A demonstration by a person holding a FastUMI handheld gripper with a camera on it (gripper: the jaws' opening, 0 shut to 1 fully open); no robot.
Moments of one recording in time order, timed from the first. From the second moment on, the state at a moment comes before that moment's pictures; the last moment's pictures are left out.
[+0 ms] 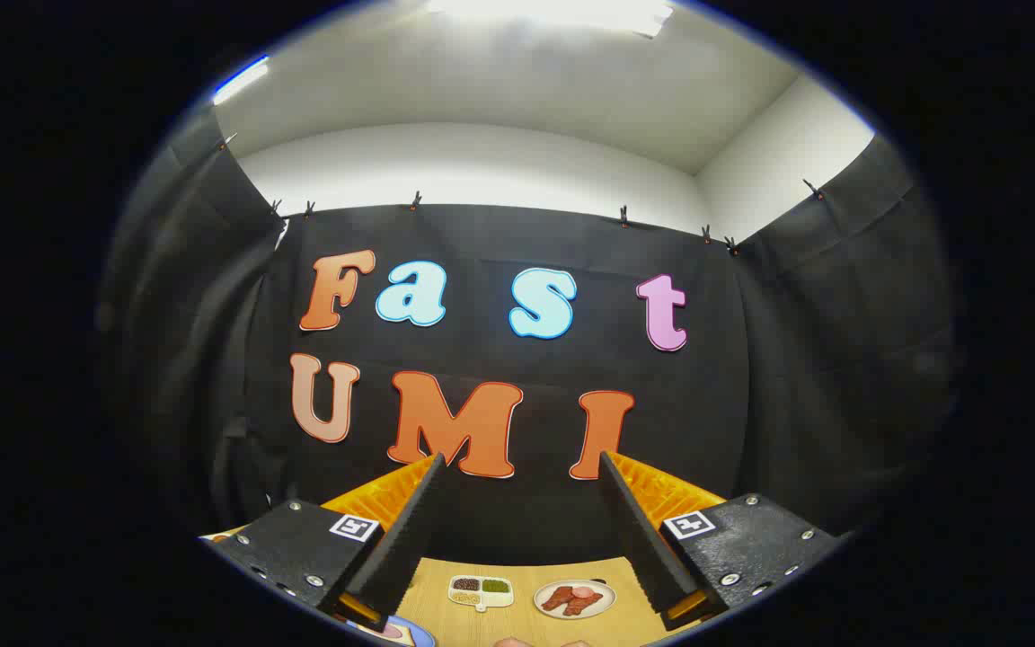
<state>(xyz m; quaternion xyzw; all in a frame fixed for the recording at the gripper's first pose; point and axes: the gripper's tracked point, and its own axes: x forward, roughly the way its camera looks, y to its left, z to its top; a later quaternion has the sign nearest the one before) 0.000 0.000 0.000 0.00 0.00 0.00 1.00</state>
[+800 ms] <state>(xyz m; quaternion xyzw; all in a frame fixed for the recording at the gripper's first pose) -0.006 -0.008 -0.010 0.01 0.02 0.00 1.00</state>
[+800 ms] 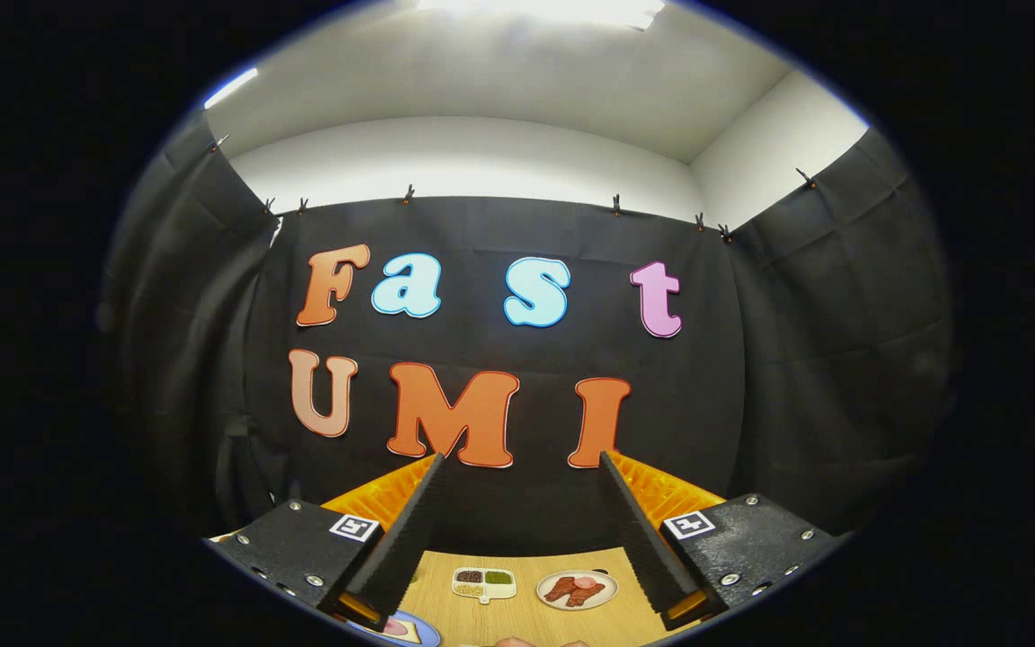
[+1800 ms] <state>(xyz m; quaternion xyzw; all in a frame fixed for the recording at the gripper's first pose) 0.020 -0.022 -0.078 0.07 0.07 0.00 0.99</state>
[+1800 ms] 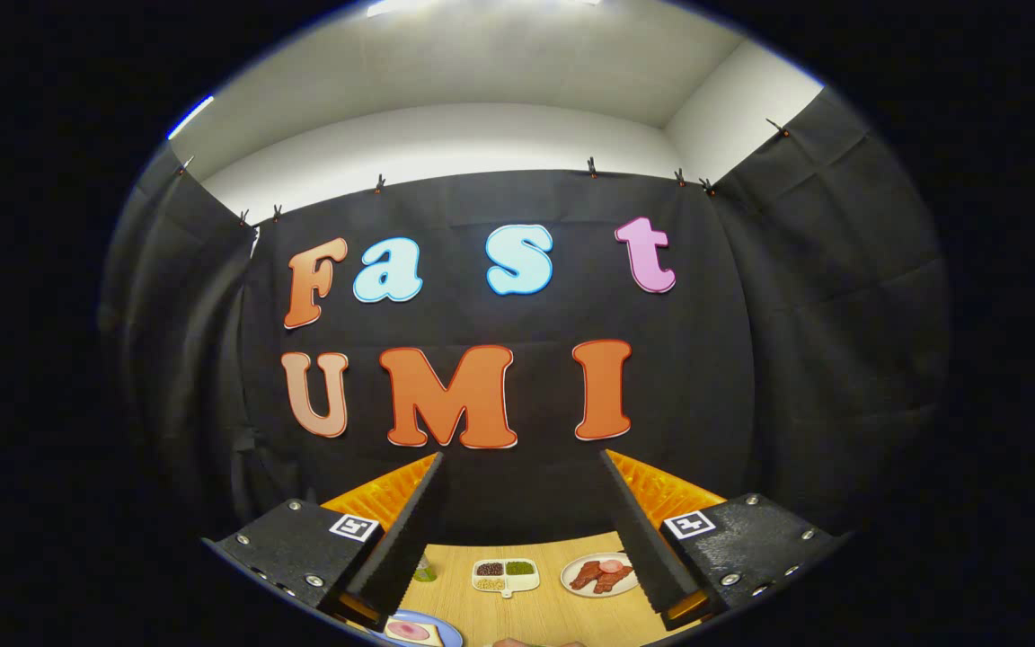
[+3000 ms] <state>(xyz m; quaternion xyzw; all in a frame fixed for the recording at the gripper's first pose) -0.039 0.014 -0.349 0.04 0.44 0.03 0.90</state>
